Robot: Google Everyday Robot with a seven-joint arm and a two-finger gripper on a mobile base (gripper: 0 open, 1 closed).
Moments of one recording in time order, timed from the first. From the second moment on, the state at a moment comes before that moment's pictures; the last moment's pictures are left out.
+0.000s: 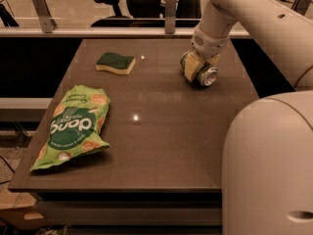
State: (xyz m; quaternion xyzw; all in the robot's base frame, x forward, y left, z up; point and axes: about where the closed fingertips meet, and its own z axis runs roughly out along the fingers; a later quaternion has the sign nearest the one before) arm 0.672 -0.137 0.821 -0.28 0.95 0.08 0.06
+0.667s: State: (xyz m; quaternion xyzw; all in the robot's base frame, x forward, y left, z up) arm 0.669 -0.143 0.828 -0.28 0.96 0.06 0.06
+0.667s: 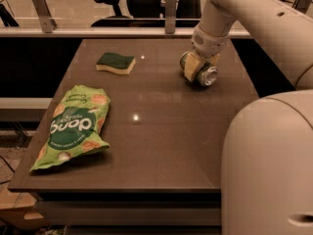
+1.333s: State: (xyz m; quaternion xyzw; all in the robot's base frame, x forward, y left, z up) arm 0.659 -0.163 0.863 -0.27 0.96 0.03 0.09
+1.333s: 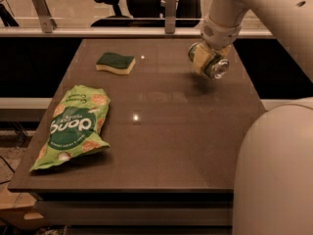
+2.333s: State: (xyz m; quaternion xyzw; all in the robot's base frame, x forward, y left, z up) arm 0.648 -0.191 0.941 -0.27 0.94 0.02 0.20
